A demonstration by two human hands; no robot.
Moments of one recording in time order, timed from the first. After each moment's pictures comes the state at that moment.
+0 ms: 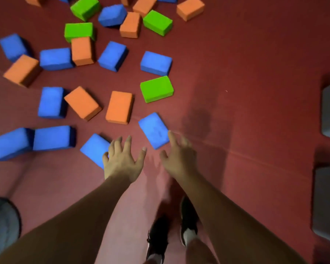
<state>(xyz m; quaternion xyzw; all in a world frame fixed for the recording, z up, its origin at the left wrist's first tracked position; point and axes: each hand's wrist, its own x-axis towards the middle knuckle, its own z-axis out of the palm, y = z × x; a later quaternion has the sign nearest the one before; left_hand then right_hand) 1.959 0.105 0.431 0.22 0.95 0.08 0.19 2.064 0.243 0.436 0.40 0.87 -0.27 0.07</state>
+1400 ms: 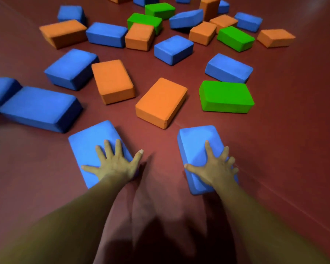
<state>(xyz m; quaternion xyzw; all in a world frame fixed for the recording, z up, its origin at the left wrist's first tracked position) 1.773 0.027 -0.073 -0.04 0.98 0.09 0.17 1.879 0.290 -0.072 0.38 0.91 -0.12 0.13</state>
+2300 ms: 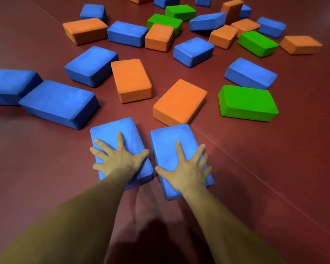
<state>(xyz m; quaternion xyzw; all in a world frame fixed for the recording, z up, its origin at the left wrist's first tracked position) 1.736 0.011 -0.084 -0.15 0.97 0.14 0.16 1.821 0.170 -0.085 0.27 0.95 -0.12 0.10</state>
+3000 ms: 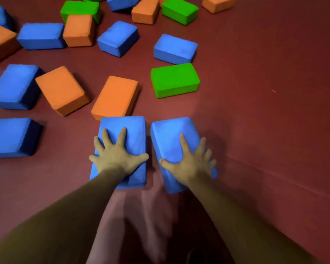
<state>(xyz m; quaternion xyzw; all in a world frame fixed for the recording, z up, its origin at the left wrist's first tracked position) 1.827 0.131 0.053 0.13 0.97 0.04 0.18 1.966 0.280 0.043 0.44 0.88 -0.15 0.10</state>
